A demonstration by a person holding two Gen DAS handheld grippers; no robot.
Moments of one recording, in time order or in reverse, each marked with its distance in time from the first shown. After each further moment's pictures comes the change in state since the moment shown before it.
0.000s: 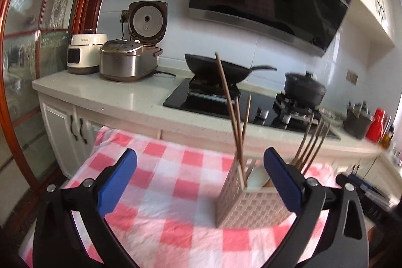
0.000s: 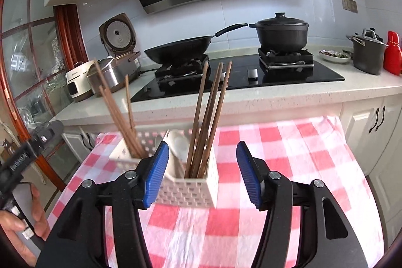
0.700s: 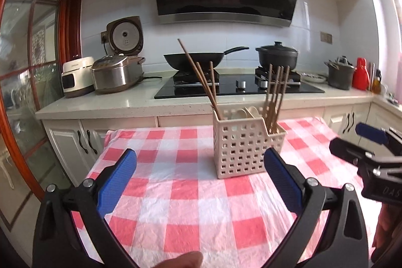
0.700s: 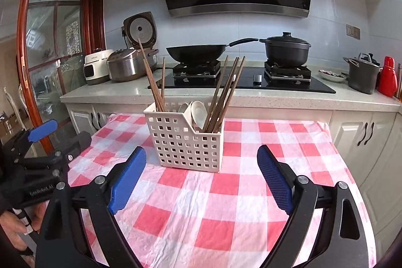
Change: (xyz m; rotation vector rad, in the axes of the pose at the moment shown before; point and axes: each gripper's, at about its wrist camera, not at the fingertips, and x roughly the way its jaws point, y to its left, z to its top) left arm -0.088 -0.028 -0.077 0.235 -0.023 -0.033; right arm -0.084 0.028 -0.067 -0.130 -0.069 0.003
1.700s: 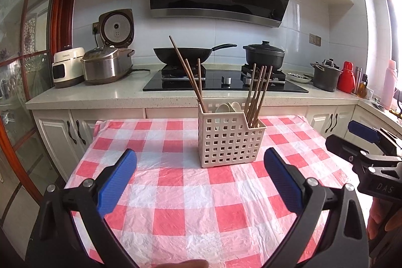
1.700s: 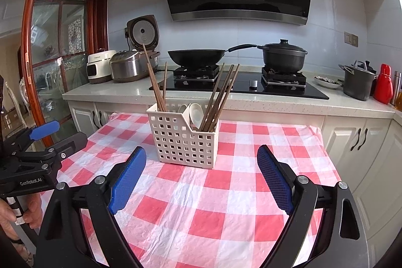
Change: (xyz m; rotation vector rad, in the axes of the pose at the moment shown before) left arm -0.023 0.006 -0.002 -0.051 0.041 -0.102; right arm -0.032 -0.002 -0.003 -0.037 -0.018 -0.008
